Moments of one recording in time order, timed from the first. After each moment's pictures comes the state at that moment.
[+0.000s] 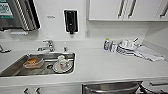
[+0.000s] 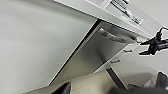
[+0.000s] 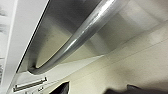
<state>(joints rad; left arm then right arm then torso) 1.10 1.61 -0.86 0.11 -0.32 0.06 -0.61 1.98 -1.24 0.13 -0.34 0.76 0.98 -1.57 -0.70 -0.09</state>
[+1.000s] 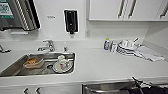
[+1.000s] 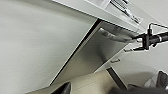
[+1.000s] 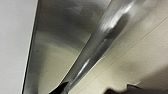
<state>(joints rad) 1.10 1.61 -0.87 0.12 -0.32 0.06 -0.56 2.10 -1.40 0.13 -0.39 1.08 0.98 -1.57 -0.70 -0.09</state>
